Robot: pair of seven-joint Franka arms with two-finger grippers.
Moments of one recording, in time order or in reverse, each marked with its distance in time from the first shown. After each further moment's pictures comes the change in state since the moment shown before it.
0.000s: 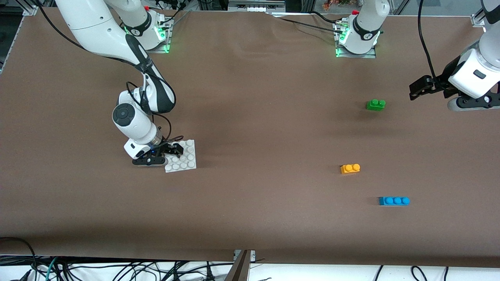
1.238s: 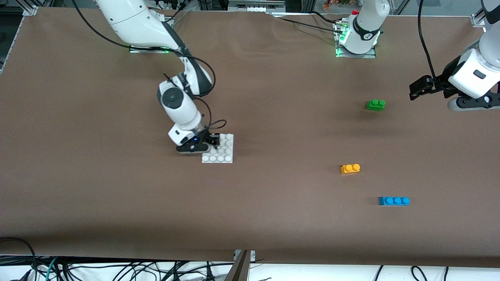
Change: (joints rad) left arm 0.000 0.000 0.000 0.000 0.000 0.000 0.000; right arm 0.288 0.048 0.007 0.077 0.001 0.053 0.328
